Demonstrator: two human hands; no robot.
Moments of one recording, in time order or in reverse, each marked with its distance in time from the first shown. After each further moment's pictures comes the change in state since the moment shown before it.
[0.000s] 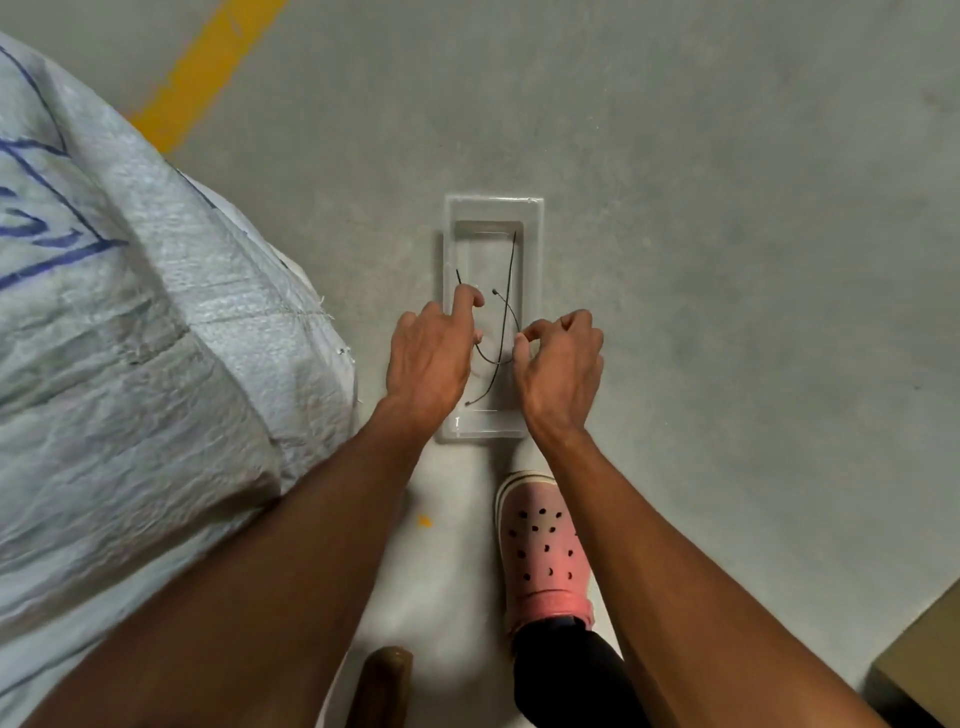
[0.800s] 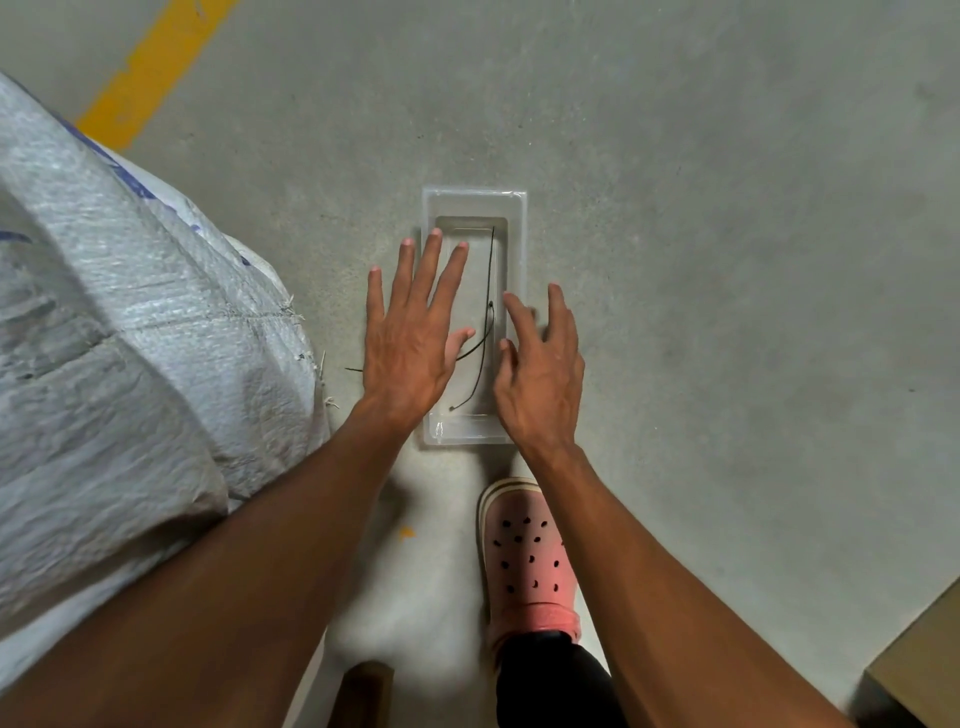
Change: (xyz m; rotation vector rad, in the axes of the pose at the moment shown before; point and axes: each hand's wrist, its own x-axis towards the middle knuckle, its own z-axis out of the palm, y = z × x) left_hand 0.009 -0.010 0.020 0.201 0.142 0.094; right_hand -0.003 0.022 0.013 0.079 -0.013 -0.202
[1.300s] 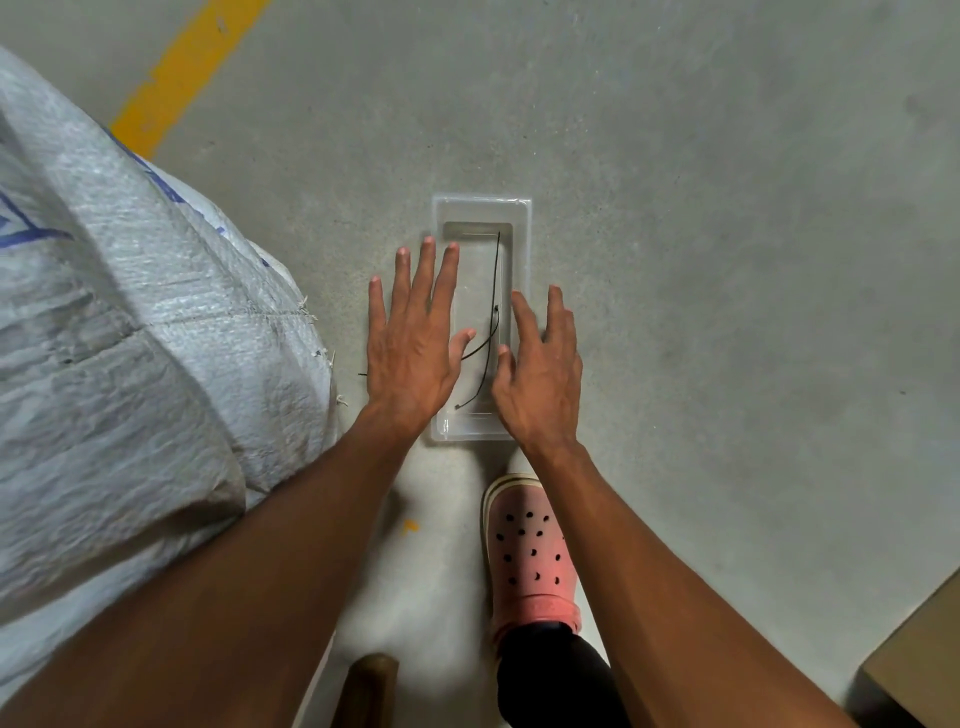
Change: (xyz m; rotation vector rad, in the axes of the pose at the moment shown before) left_hand -0.010 0.001 -0.017 -0.011 -0.024 -0.072; right_hand -0.007 -0.013 -0.010 0.000 -0.085 0.013
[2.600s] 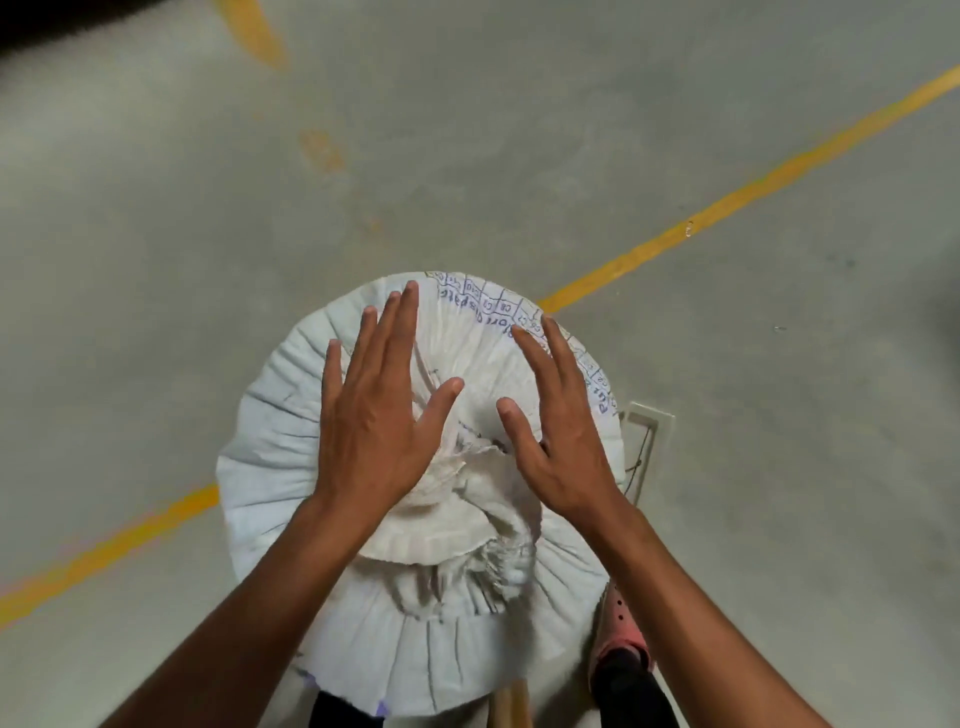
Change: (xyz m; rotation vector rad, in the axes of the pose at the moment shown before) left_hand -0.253 -0.225 -0.556 -0.323 0.404 -0.331; right_hand -0.251 -0.473 -0.239 0.332 -0.137 -0.750
